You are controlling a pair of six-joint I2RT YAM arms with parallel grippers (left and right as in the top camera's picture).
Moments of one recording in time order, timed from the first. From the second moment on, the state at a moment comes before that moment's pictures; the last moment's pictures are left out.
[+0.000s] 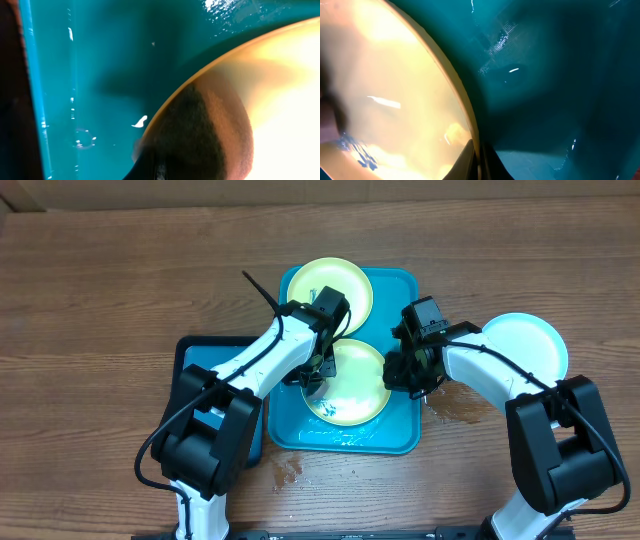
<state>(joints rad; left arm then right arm) -0.52 2.01 1.40 -0.95 -0.09 -0.65 0.34 1.84 1.07 -0.64 -0.31 0.36</state>
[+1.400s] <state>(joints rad) -0.61 2.11 1.49 -0.88 0.31 -0.59 0.32 1.83 1.05 -0.62 -0.32 0.51</state>
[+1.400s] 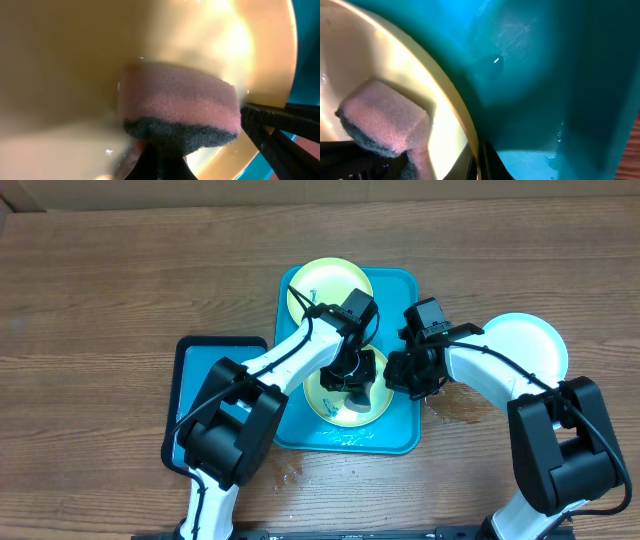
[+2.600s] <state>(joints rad) -0.57 2.12 1.54 -1.08 -0.20 -0.63 0.30 1.83 1.04 -0.61 -0.40 0.65</state>
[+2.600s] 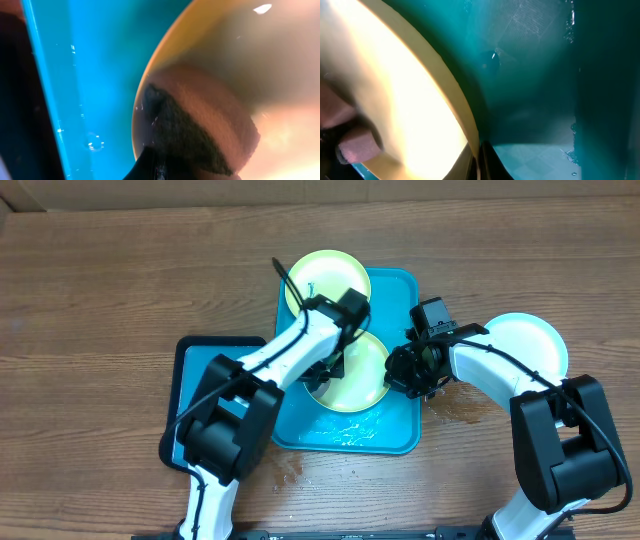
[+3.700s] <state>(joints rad) -0.50 2.17 1.58 -0.90 0.29 -0.55 0.31 1.83 1.05 -0.67 -0.33 0.43</state>
